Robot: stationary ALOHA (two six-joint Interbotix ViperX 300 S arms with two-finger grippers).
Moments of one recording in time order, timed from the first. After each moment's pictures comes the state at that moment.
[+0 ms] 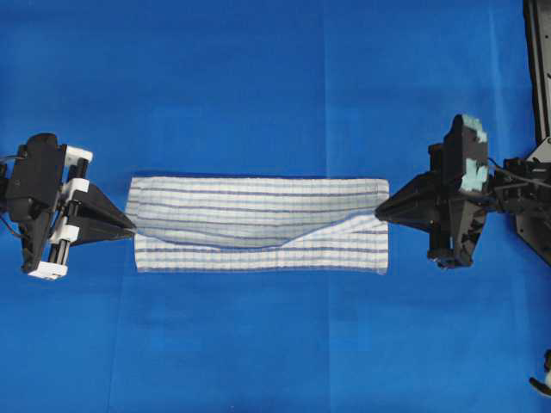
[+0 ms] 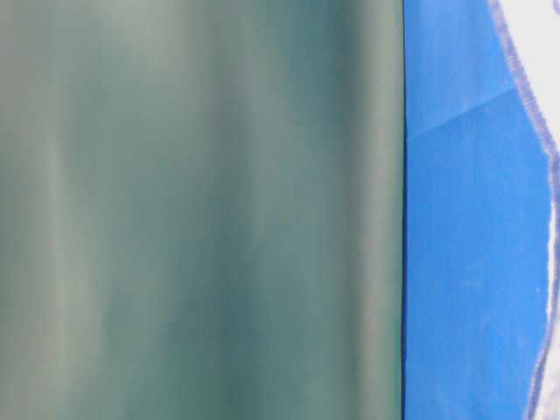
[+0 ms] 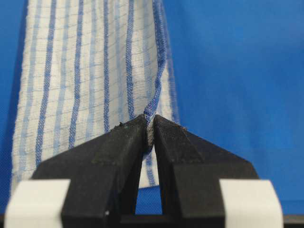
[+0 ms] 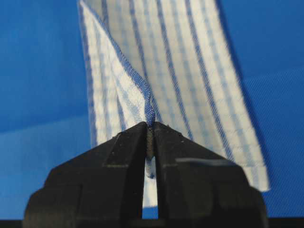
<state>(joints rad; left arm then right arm) -0.19 -0.43 1.23 -0.04 -0.26 -0.15 0.17 -0.42 1.20 0.54 -0.22 0.01</state>
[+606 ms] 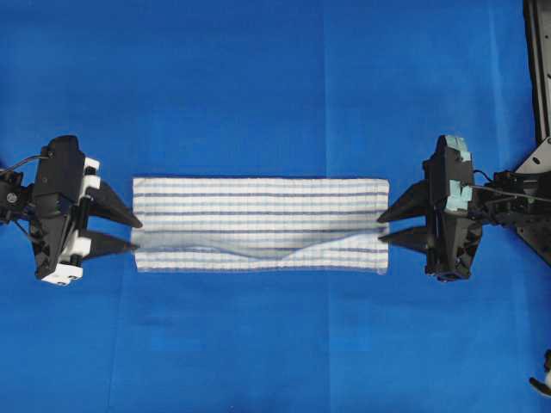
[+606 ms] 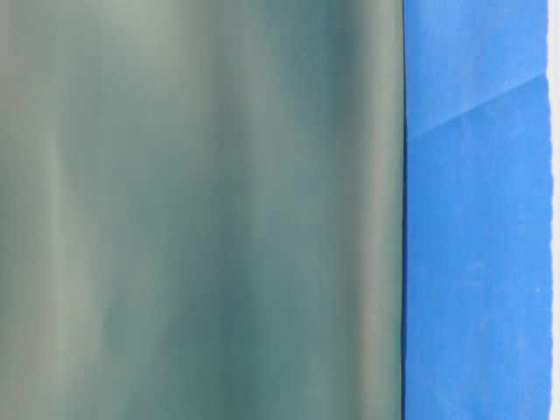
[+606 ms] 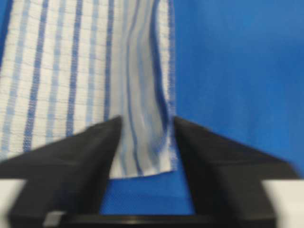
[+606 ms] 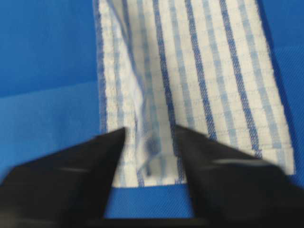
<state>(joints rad) -0.21 -0.33 1.20 -0.04 -0.26 -0.29 0.21 -0.35 1.19 0.54 -0.20 0.00</state>
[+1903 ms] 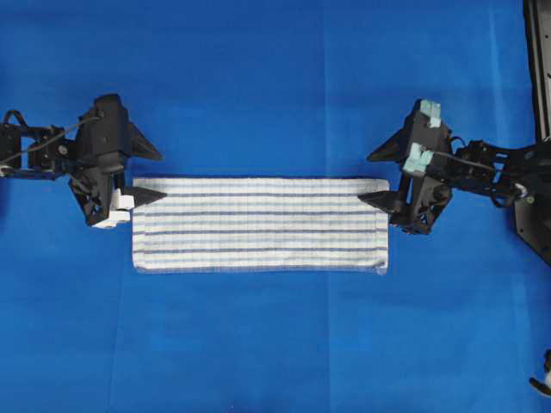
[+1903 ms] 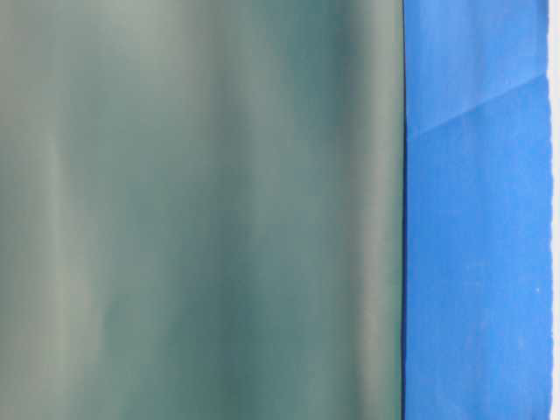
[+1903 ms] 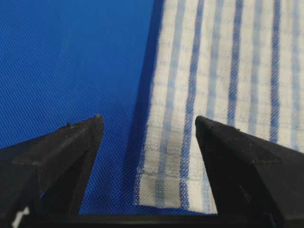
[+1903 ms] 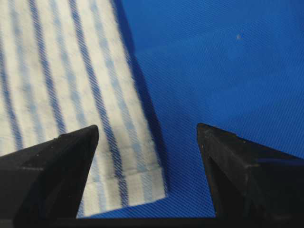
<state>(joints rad) 0.08 -0.08 1.12 -0.04 -0.27 -0.05 -0.02 -0.11 1.15 0.56 -0.33 -0.13</state>
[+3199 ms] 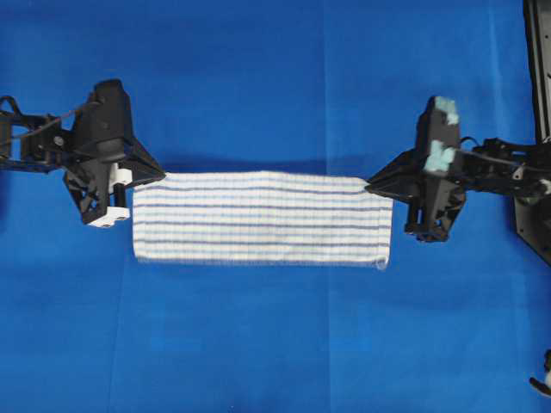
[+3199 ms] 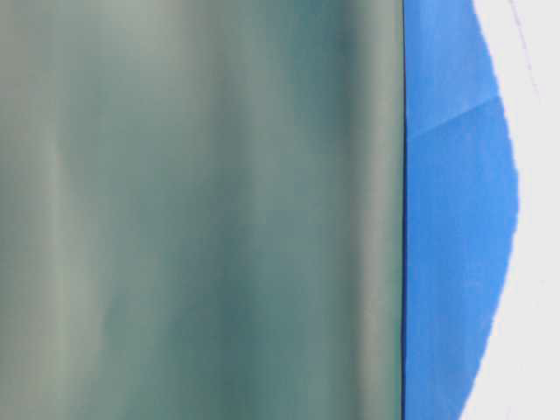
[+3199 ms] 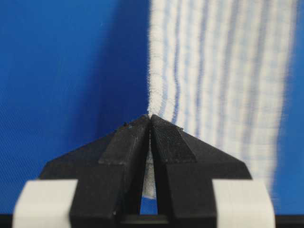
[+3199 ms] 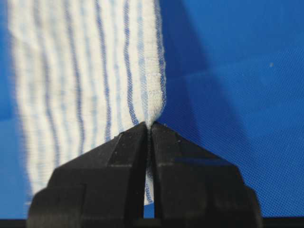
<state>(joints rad) 0.06 -0.31 1.01 -0.04 0.07 -0.10 0.00 -0.36 1.14 0.56 -0.15 -0.13</state>
